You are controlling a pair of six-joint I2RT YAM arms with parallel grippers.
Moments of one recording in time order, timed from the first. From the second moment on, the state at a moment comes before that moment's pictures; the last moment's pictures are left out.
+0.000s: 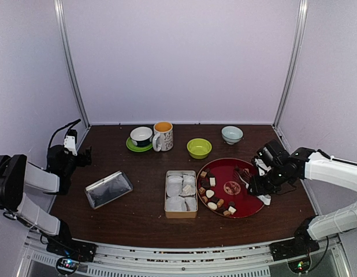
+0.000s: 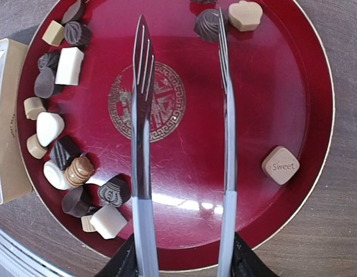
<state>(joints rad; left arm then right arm) 0.07 1.42 0.34 0.94 0.02 0.16 0.58 1.18 0.77 -0.75 0.01 0.48</state>
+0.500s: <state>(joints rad) 0.07 1.42 0.34 0.94 0.02 0.16 0.52 1.26 0.76 -0.71 0.00 0.50</state>
